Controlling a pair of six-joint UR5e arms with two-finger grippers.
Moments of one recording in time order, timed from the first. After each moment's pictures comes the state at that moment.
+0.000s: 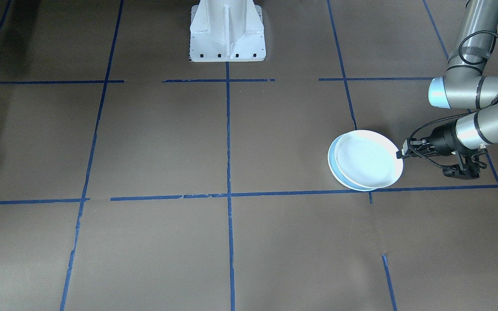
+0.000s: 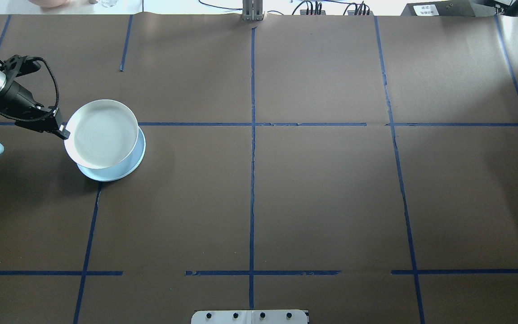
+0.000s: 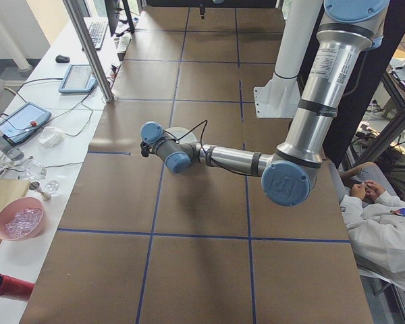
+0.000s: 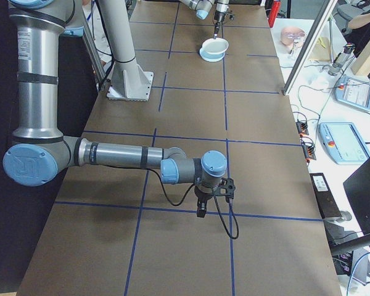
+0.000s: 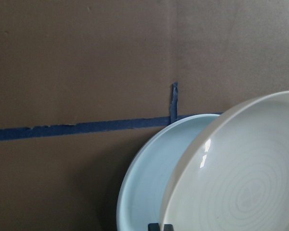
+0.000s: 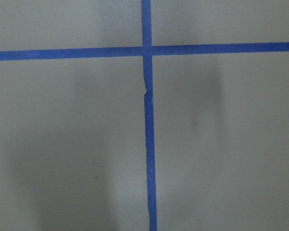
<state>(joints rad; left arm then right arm) -1.07 -1.84 -1.38 -2.17 -2.60 -0.78 1.41 -1.64 1.56 -1.44 2.31 0.21</state>
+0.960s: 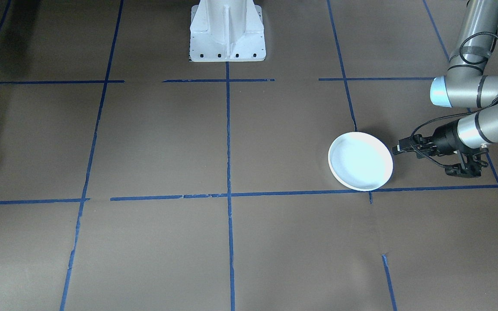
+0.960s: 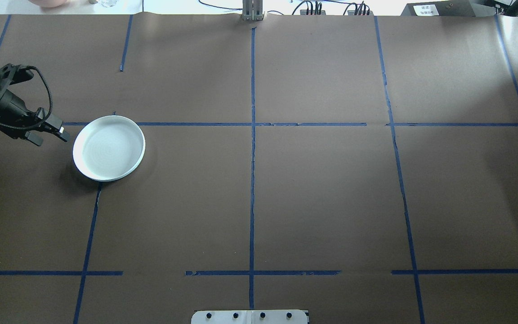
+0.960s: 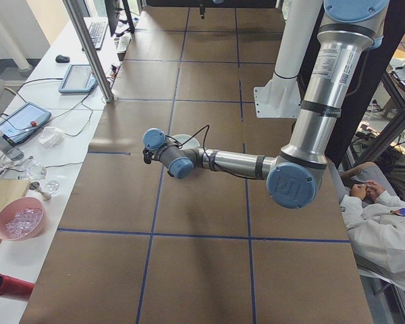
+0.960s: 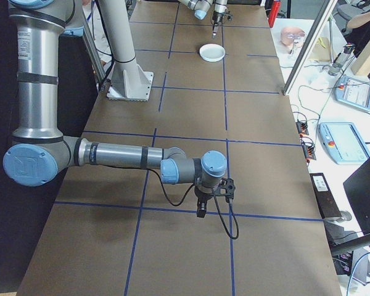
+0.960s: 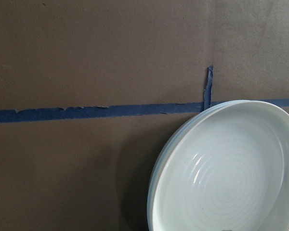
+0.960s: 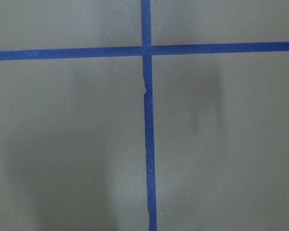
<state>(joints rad) -1.08 -1.79 -1.37 -2.16 -2.59 -0.72 1.41 -1.64 1.56 -1.44 2.31 0.21</state>
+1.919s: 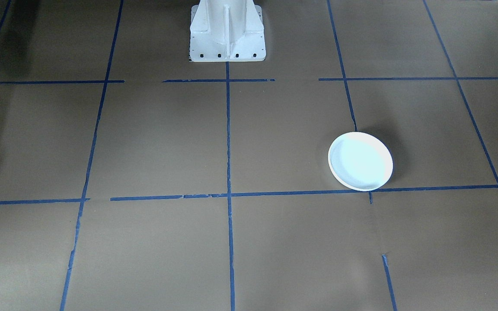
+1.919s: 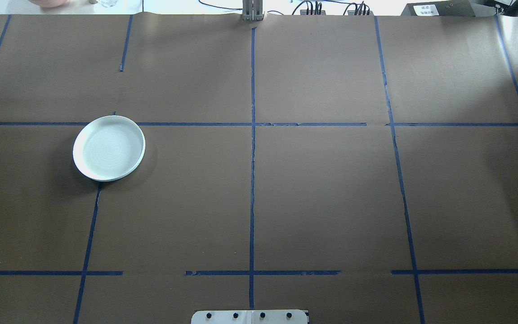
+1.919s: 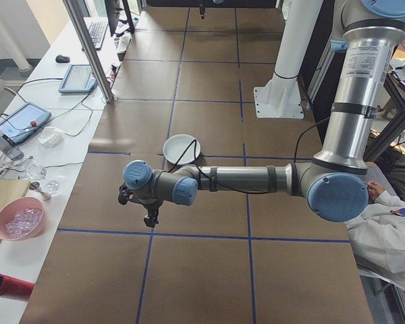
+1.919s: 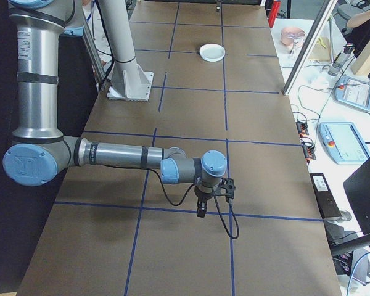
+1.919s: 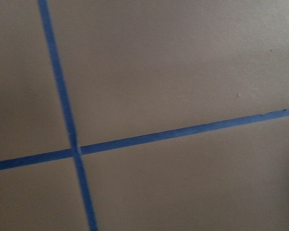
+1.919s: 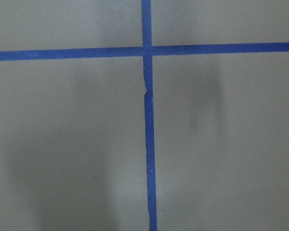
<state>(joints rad) -1.47 -1.72 -1.37 -1.74 -2.43 -0.01 1.41 -1.64 1.56 -1.44 2.31 0.21</state>
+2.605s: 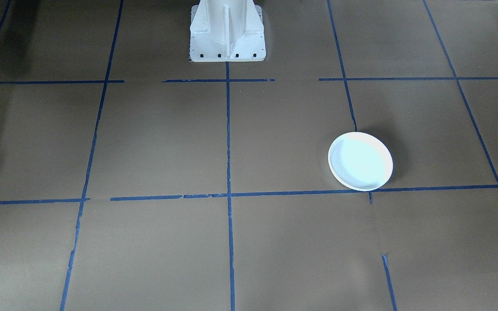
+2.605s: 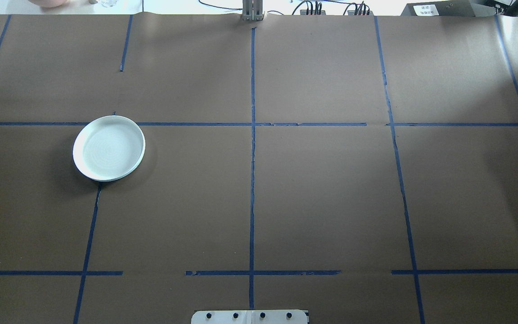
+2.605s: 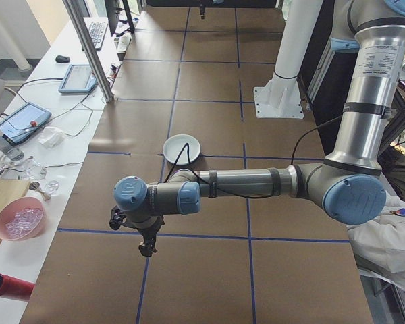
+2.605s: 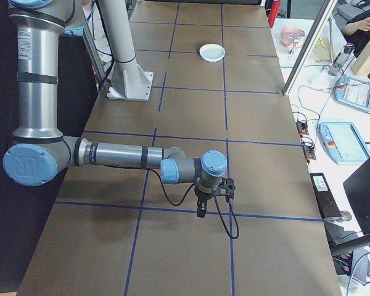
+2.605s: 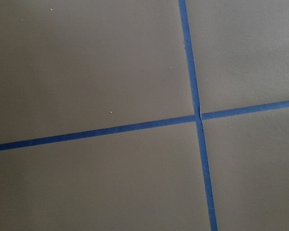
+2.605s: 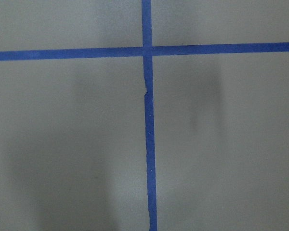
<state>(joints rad) -1.60 -1.72 -1.36 -1.56 -2.37 0.23 1.41 -1.64 1.56 -1.44 2.31 0.21</state>
